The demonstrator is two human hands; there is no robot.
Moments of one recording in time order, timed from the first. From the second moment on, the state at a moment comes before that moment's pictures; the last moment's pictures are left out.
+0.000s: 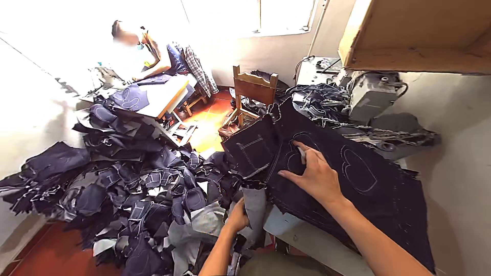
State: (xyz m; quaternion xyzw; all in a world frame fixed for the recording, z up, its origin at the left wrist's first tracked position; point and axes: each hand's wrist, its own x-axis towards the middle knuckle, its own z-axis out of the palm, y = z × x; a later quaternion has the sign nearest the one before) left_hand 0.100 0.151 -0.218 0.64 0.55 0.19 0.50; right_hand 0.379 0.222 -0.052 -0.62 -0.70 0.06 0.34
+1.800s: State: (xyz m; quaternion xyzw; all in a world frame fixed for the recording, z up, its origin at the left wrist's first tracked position) left_hand 0.034 0.054 0.170 0.76 0.38 0.43 0.31; right_hand 0.454 0.049 0.056 -0.52 -0.52 0.24 0.63
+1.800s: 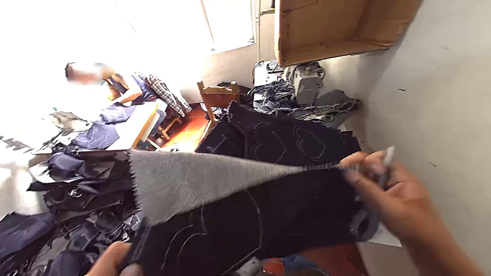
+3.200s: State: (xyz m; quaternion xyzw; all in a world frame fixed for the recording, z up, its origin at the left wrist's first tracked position) left_hand 0.086 0.192 -0.138 0.56 0.55 -0.03 0.62; right_hand 0.381 0.217 -0.040 -0.63 -0.74 0.05 0.23
